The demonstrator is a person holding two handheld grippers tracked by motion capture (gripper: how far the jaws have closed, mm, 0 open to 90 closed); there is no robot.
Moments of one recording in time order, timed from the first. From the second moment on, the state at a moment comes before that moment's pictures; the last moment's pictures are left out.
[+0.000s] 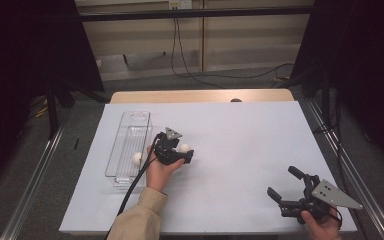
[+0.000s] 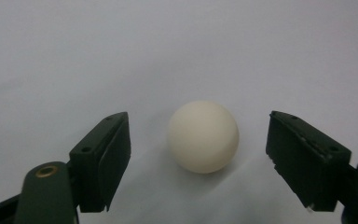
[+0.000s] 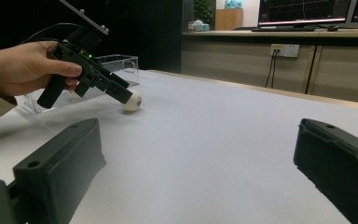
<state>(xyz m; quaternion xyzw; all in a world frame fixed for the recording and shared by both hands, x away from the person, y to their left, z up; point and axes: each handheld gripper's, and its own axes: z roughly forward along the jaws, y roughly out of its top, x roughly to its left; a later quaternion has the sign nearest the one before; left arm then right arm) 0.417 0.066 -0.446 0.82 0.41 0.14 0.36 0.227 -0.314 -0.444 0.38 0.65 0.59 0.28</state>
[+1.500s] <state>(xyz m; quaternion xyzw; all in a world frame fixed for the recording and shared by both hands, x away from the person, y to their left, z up) 0.422 0.064 -0.457 0.83 0.41 0.11 0.37 0.225 -0.315 -0.444 0.38 0.65 0.59 0.28</state>
